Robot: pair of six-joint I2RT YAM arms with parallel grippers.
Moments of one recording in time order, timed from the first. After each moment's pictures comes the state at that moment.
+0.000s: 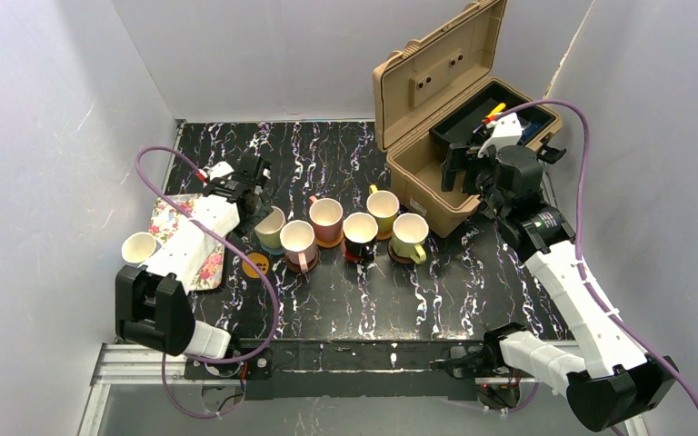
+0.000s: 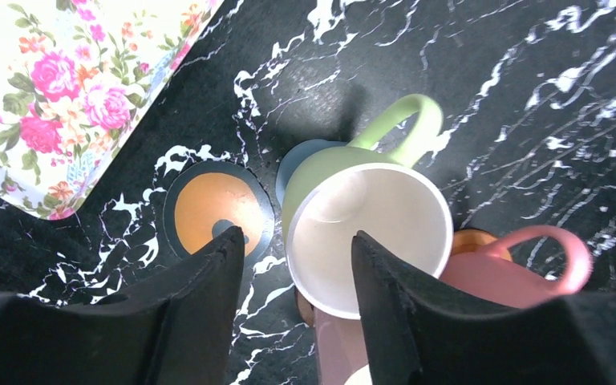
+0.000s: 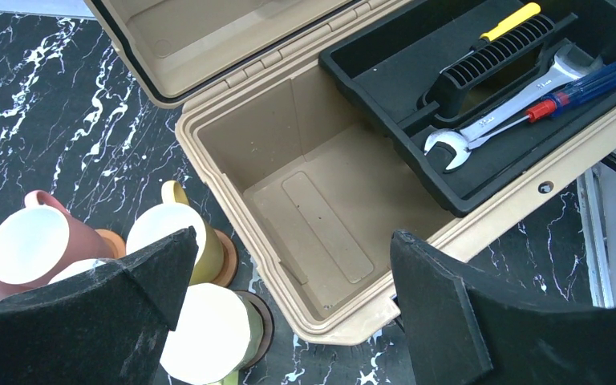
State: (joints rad) left arm -0.30 1.43 1.14 -0.90 -0.46 -0.99; right arm 0.38 1.00 1.10 -0.38 0.16 0.13
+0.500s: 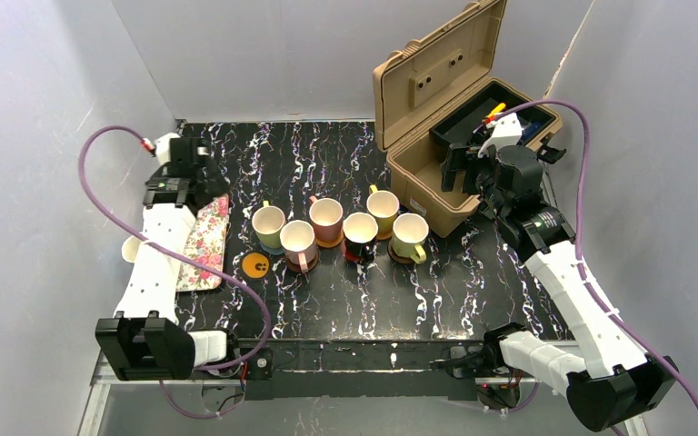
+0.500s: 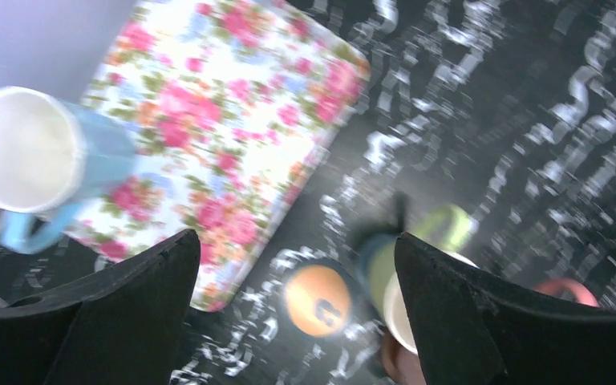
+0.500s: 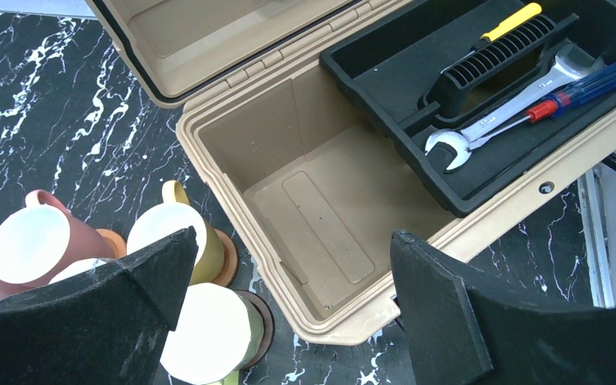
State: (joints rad) left arm -0.08 1.25 1.27 -0.88 -0.44 -0.53; right arm 0.38 1.00 1.10 -0.38 0.16 0.13
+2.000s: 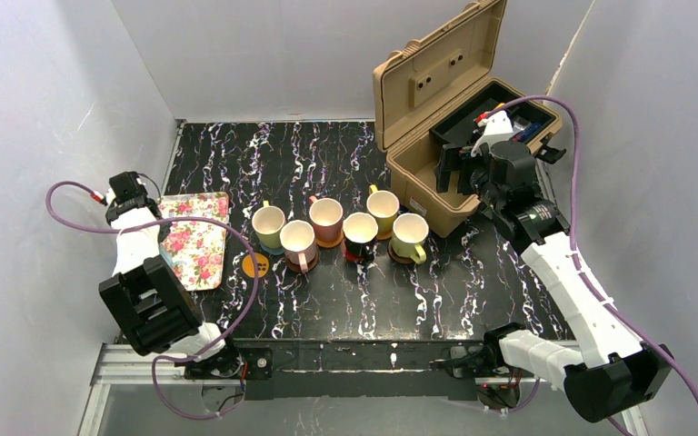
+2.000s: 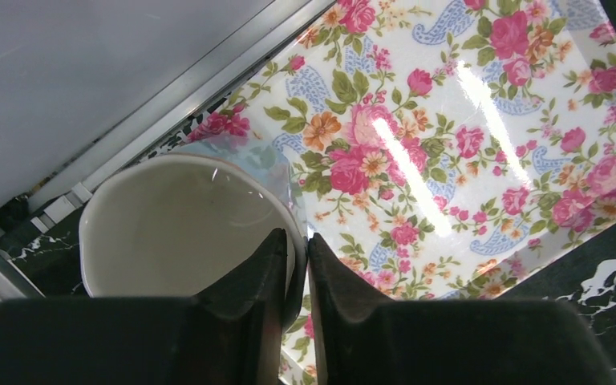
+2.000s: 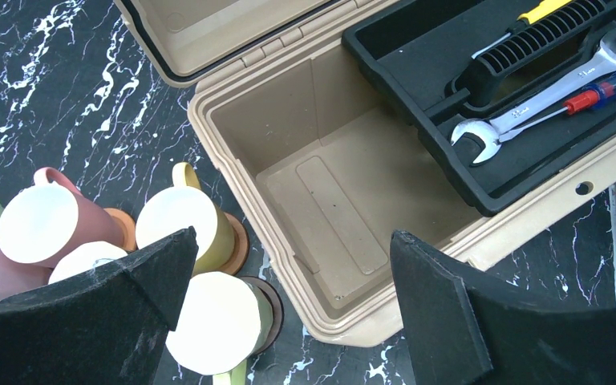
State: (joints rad) left arm 0.52 1.44 1.04 -0.63 -0.26 -0.35; right arm 0.38 1.05 1.12 -0.41 0.11 0.13
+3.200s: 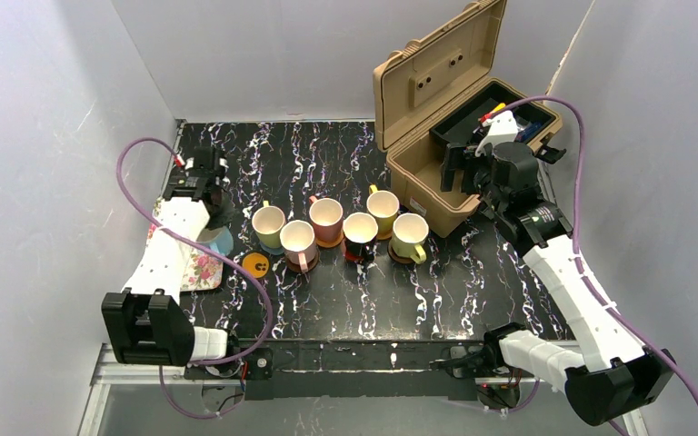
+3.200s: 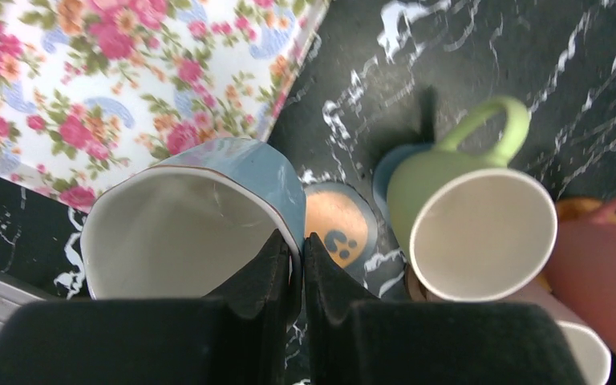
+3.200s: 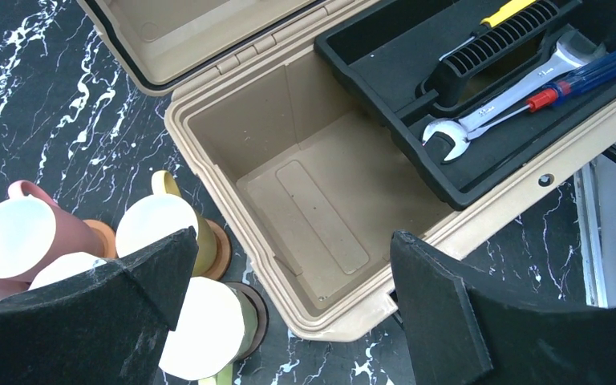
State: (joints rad) left arm -0.02 1.33 1.21 -0.95 -0.29 -0.47; right arm 0.38 1.04 1.12 -0.41 0.17 0.12
